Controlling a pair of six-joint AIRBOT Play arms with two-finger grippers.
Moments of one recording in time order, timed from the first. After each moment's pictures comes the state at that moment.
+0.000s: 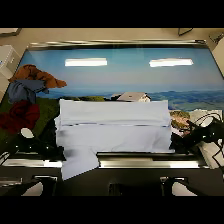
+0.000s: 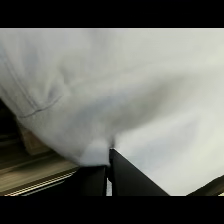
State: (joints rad) left arm 0.16 -1.16 0.45 1.10 -1.33 -1.29; right arm -0.41 -1.31 0.70 -1.34 1.33 1.54
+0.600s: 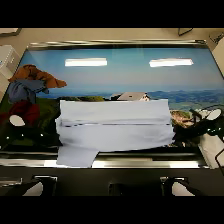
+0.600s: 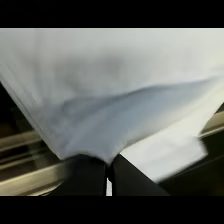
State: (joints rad) left arm 0.16 -1.13 0.71 1.11 -1.39 -1.29; right arm -0.41 -1.26 0.86 -1.28 1.35 1.46
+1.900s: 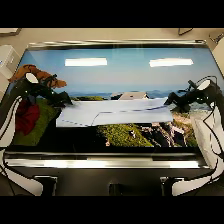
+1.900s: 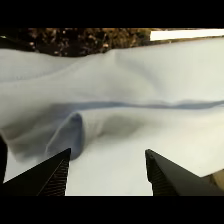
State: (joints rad) left arm 0.07 -1.83 1.63 1.11 -1.41 -1.44; right arm -0.28 -1.73 1.45 -1.20 1.22 1.67
